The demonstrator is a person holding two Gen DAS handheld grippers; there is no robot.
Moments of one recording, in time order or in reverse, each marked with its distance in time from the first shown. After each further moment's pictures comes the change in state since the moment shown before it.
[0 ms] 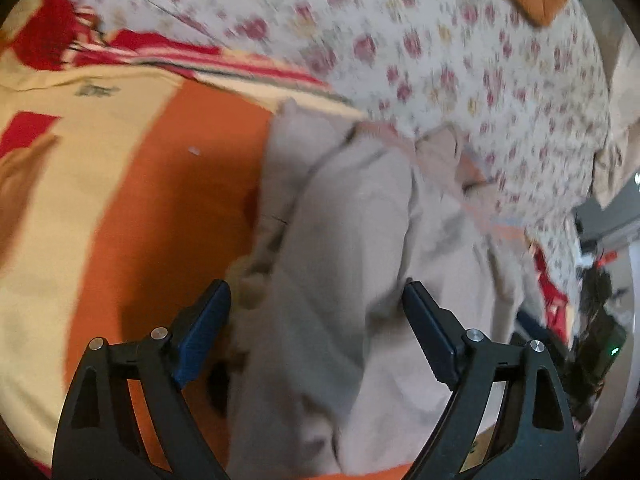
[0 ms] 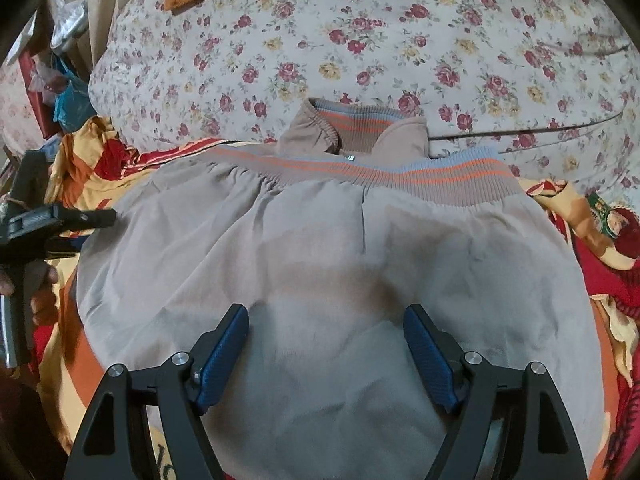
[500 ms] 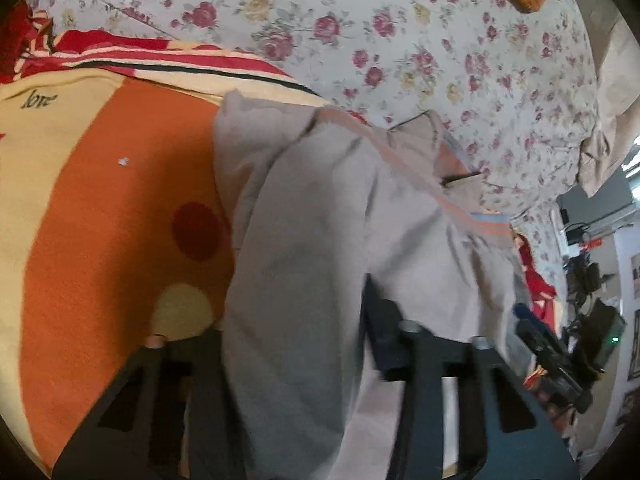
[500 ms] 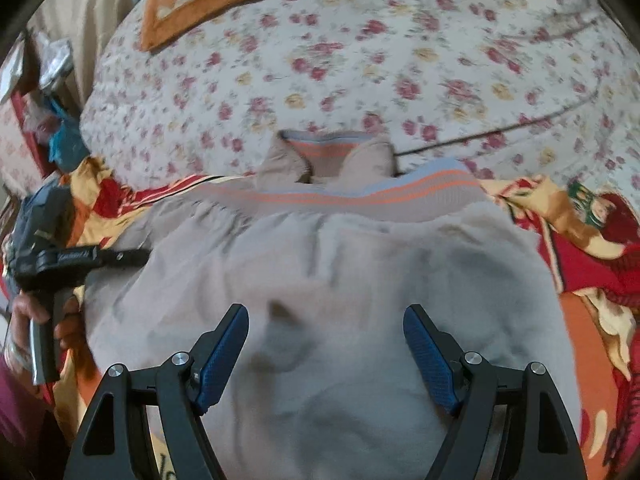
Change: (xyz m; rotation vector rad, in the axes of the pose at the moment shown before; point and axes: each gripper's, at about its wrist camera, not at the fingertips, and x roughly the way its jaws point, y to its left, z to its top) left arm 0.018 -0.021 0.014 0.015 0.015 -0.093; right arm -0.017 -0.035 0.007 0.116 -0.061 0.004
